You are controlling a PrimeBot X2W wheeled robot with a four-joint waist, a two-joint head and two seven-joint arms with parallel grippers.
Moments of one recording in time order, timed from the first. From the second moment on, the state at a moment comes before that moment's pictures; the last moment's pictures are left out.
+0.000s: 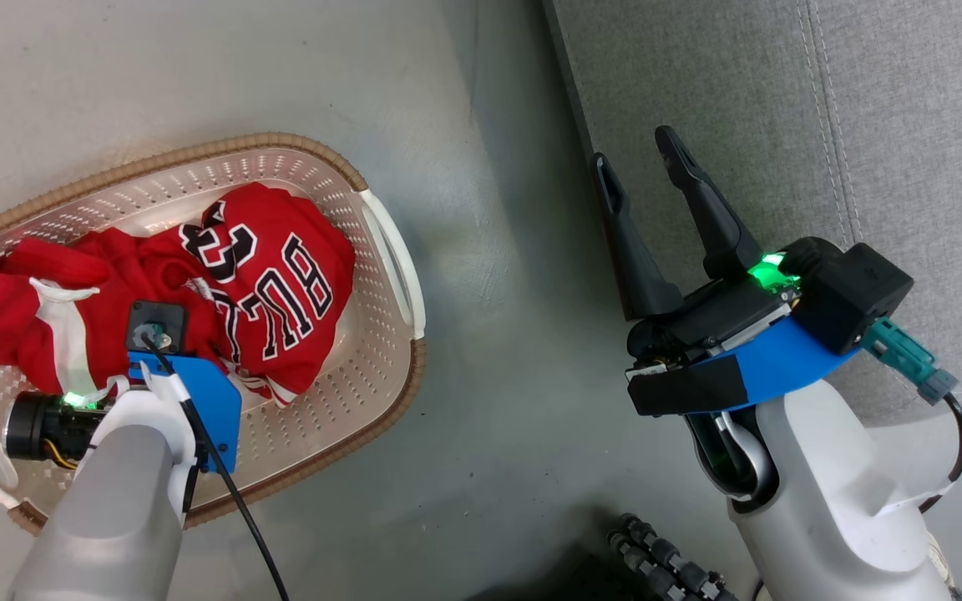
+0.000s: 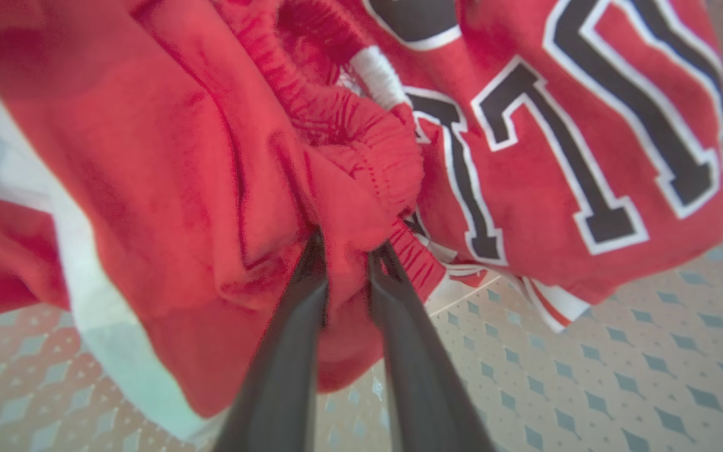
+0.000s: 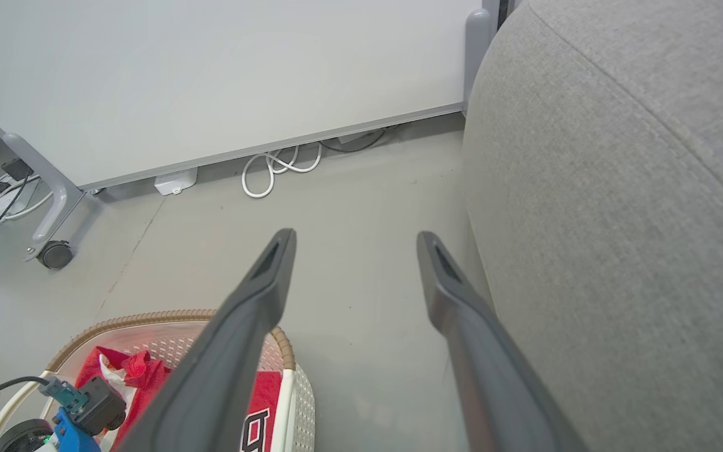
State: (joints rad) left arm -0.66 0.25 -0.36 1.03 -0.22 0.02 0.13; right arm -0.51 -0.05 0.31 0.14 0.36 0.13 -0.26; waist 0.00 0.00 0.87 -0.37
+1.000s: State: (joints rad) left arm -0.64 0.09 -0.43 1.13 -0.27 -0.06 0.03; right arm -0.47 -0.05 0.25 0.33 0.18 0.13 -0.23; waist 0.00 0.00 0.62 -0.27
